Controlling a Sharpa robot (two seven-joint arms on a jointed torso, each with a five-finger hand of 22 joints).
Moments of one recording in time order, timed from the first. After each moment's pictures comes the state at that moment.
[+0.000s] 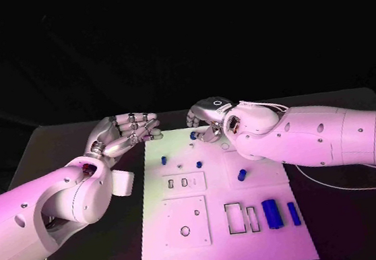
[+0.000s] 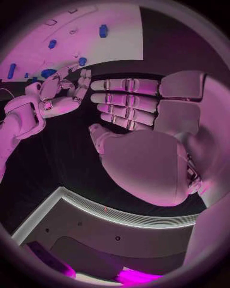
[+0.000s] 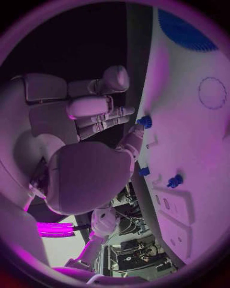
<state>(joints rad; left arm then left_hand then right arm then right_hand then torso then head) 1.20 -0.93 -0.02 1.66 -0.16 -0.38 0.39 1.52 -0.18 0.38 0.24 0.20 0.91 0.22 0.22 0.14 1.09 0.16 0.07 0.06 1.06 0.11 0.29 0.24 0.18 0.96 0.22 0.29 0.09 1.31 -0.49 -0.16 1.23 -1.60 -0.39 -0.20 1.30 -0.26 0.58 0.07 0.25 0.91 0.18 0.15 0.40 1.06 0.12 0.06 0.07 1.47 0.03 1.39 1.12 0.12 1.19 0.14 1.13 0.94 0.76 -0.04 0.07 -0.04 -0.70</state>
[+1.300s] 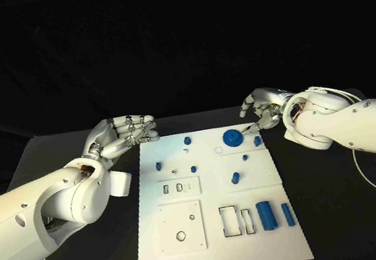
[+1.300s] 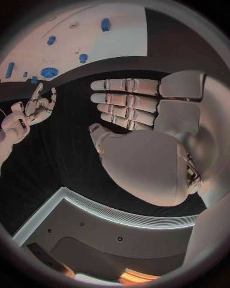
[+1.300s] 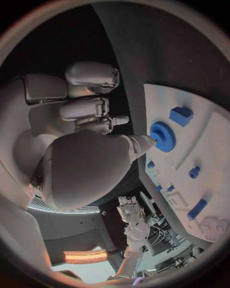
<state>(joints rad) 1.20 -0.92 -0.02 1.63 -0.16 -0.36 0.39 1.52 -0.18 0.39 0.24 0.20 0.91 0.22 0.21 0.14 1.08 0.16 0.07 0.07 1.06 0.11 0.29 0.24 0.18 0.96 0.22 0.29 0.09 1.33 -0.82 -0.15 1.37 -1.27 -0.35 -0.19 1.46 -0.21 -0.03 0.29 0.20 0.80 0.15 0.35 0.45 1.46 0.07 1.45 1.31 1.47 -0.01 1.55 1.31 0.08 1.40 0.10 1.37 1.30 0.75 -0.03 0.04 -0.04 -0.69</state>
